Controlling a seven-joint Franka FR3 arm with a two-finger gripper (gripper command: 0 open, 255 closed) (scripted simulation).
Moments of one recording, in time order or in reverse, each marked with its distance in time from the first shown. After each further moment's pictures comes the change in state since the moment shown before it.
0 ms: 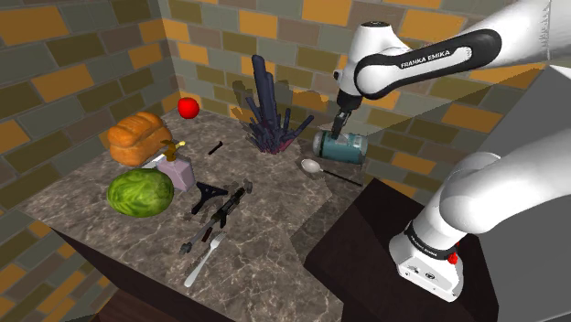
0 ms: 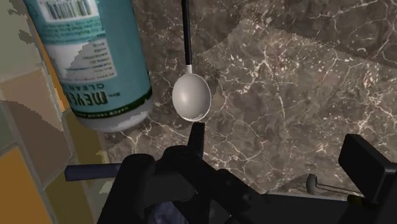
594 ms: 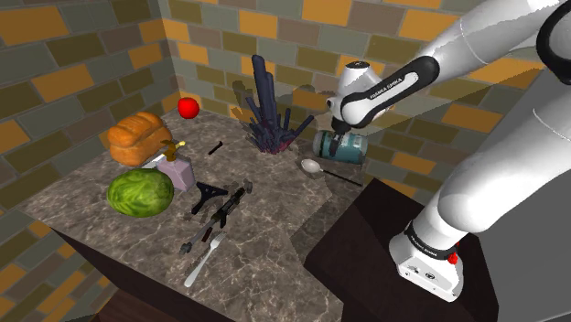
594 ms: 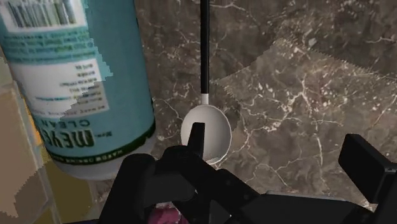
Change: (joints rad) arm -0.039 0.298 -0.060 -0.041 -0.062 0.292 -0.069
